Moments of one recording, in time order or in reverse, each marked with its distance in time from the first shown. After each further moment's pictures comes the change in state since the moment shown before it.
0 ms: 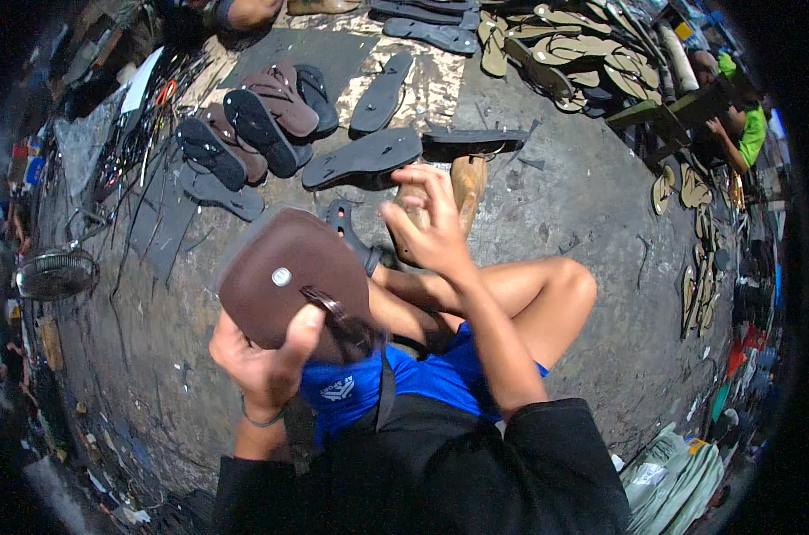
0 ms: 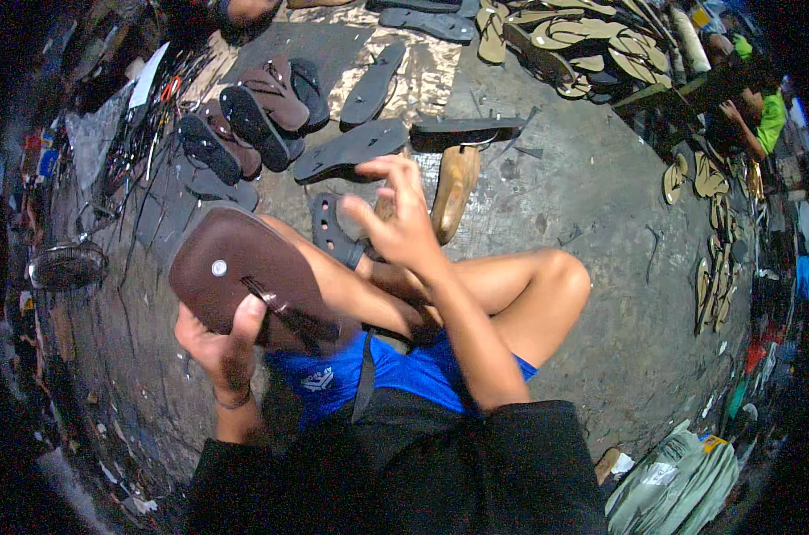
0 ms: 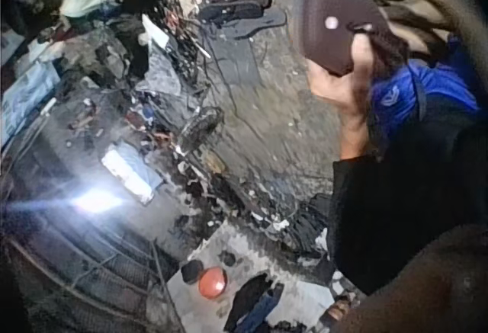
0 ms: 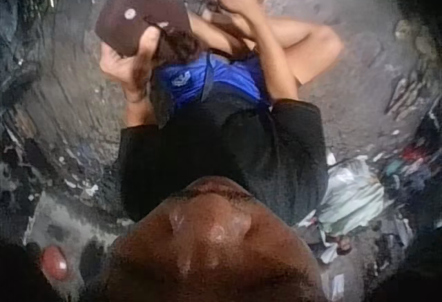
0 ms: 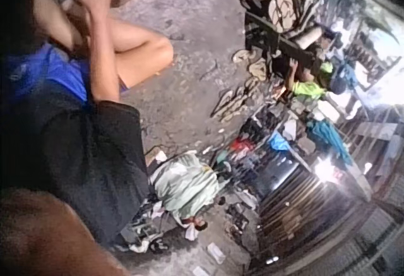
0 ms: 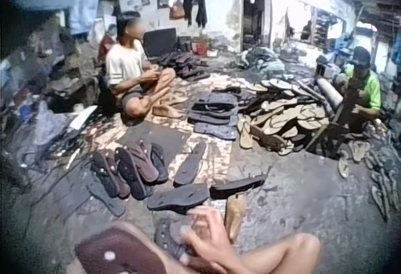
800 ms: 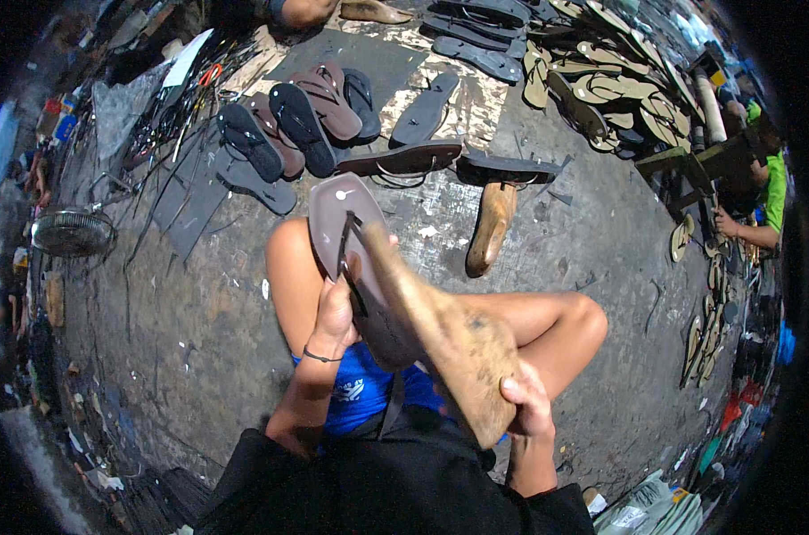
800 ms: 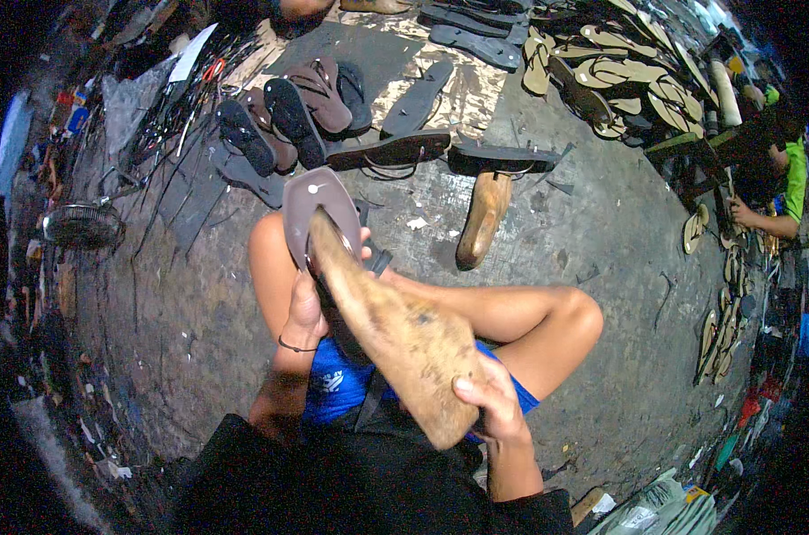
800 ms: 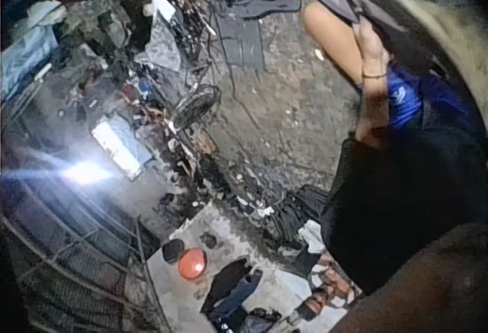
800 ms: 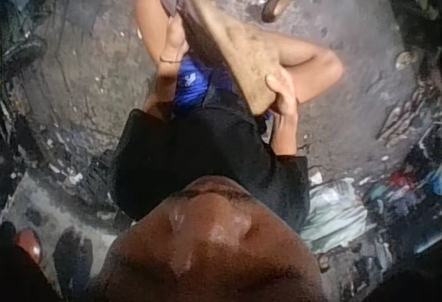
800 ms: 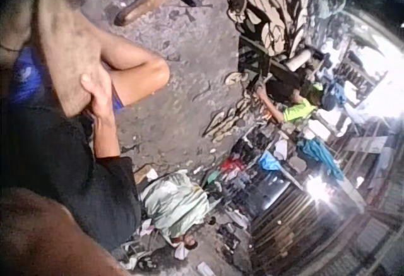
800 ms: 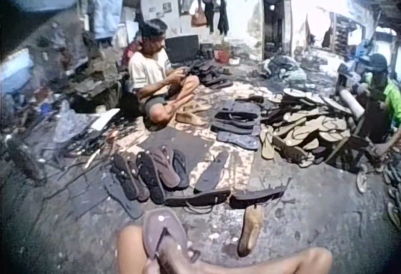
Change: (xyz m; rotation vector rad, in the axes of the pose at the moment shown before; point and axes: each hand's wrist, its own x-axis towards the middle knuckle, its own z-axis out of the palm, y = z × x) left_hand 0.004 -0.114 0.034 -0.977 -0.110 -0.510; right_hand -0.145 -0.109 -0.078 0.853 -0.118 0.875
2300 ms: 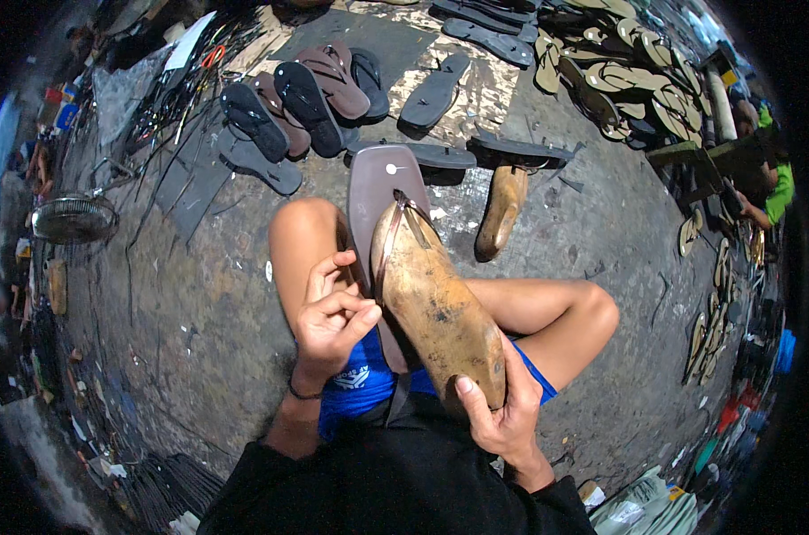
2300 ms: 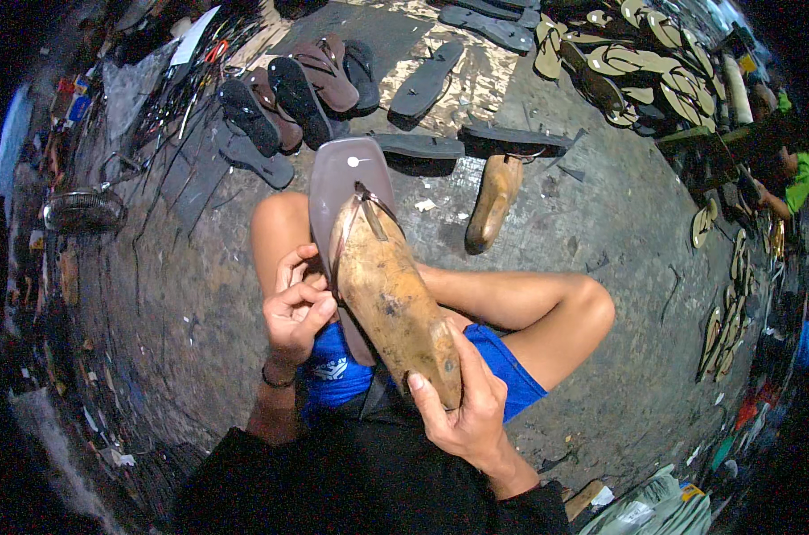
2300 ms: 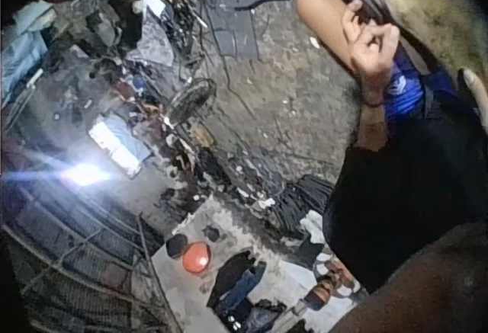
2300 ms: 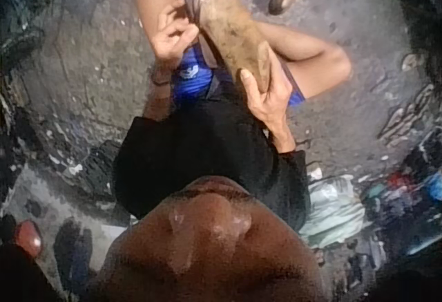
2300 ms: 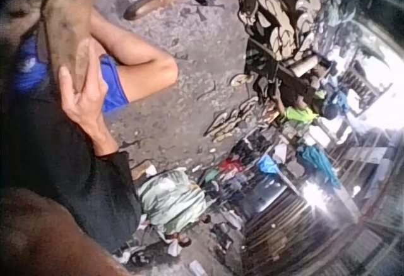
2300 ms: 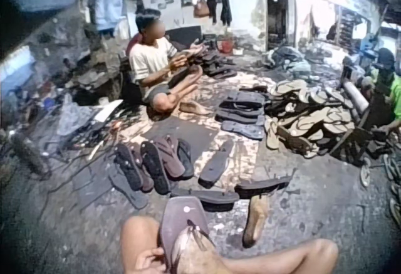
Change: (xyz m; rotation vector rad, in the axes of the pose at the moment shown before) left_hand -0.057 0.024 0.006 0.762 -0.101 0.461; right_hand -0.003 0.005 0.043 -1.014 0.202 -0.616
